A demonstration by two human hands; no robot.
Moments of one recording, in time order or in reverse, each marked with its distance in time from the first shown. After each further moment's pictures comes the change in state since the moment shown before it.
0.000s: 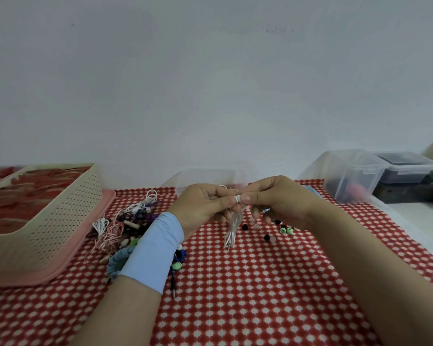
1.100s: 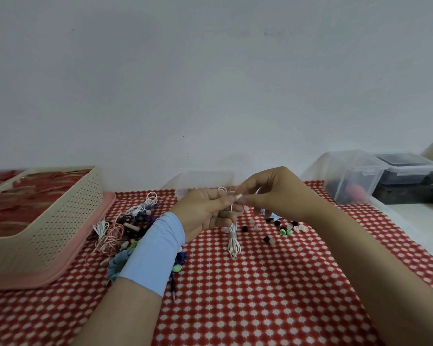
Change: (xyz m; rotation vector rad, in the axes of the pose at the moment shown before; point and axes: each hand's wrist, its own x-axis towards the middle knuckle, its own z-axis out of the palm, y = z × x) left_hand 0.002 0.005 0.004 -0.156 -0.021 -0.170; right_hand 0.003 -0.002 -0.005 -0.491 0.160 -0.348
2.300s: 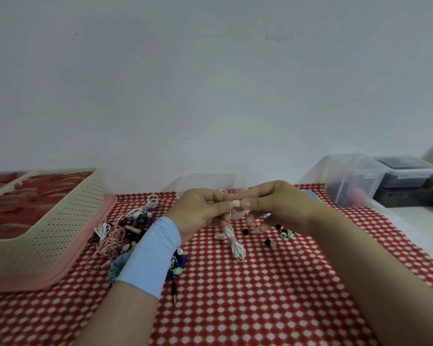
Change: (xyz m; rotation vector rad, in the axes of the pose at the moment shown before) left_hand -0.001 -0.004 -0.010 0.117 0.039 0.151; right_hand -0.008 -0.008 0.003 0.446 -0.173 0.340
